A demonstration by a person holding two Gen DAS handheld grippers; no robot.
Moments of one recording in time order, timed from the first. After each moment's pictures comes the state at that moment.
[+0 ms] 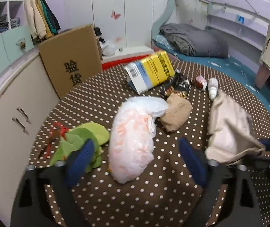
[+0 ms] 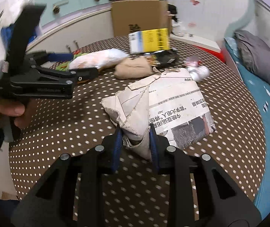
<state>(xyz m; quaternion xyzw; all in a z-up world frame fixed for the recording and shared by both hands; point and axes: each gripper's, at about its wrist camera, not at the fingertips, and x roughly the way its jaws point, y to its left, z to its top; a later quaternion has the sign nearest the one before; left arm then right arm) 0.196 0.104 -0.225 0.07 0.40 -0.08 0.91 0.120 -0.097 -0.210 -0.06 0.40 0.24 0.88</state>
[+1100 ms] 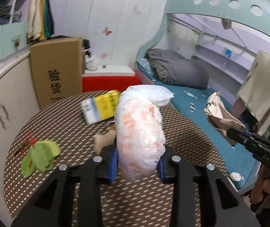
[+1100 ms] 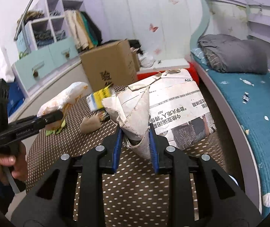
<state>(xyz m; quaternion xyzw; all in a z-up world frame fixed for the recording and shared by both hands) 0.160 0.030 -0.144 -0.04 0.32 -0.14 0.93 0.114 -0.240 -0.135 0.09 0.28 0.16 0.94</state>
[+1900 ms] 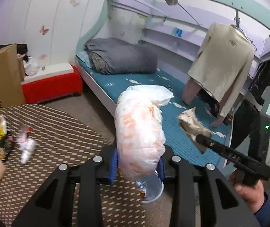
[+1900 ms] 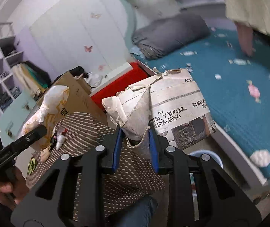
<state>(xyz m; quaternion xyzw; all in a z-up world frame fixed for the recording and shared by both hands) 0.181 -0.210 -0.151 -0.01 0.35 -0.32 0.88 0.081 -0.466 -0.199 0.28 0.30 0.00 0.91</state>
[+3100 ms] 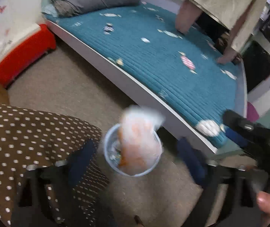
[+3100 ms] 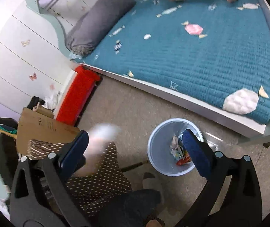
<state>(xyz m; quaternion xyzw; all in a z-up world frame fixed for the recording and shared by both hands) 0.214 -0.396 -0.321 0.12 0.51 -0.33 0.78 0.051 -0.570 -0.319 0.43 0.33 -0.15 0.82</state>
